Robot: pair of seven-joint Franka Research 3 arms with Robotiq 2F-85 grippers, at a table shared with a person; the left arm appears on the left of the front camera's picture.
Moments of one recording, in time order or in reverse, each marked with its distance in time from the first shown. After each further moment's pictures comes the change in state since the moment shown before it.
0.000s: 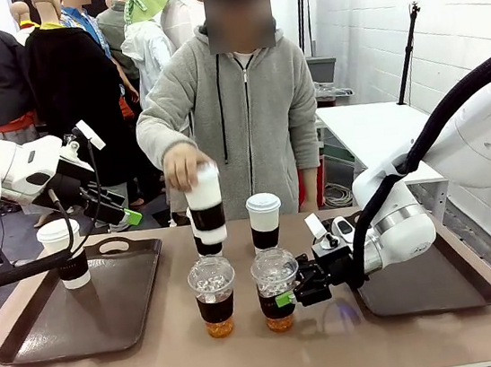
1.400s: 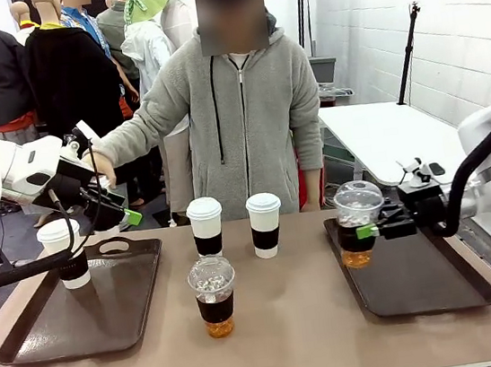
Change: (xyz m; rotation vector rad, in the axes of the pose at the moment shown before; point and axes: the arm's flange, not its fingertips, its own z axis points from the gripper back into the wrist) left arm 0.000 0.000 0.000 0.001 0.000 -0.001; right arm 0.053 0.022 0.211 -0.173 -0.053 -0.042
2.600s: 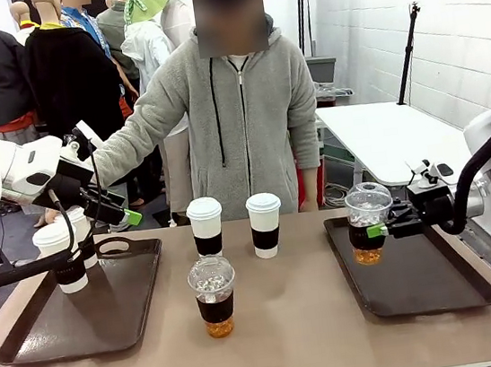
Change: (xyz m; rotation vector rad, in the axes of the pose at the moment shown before) left arm 0.000 0.000 0.000 -0.001 0.002 0.000; right arm -0.019 -0.034 0.022 -0.047 0.026 0.014
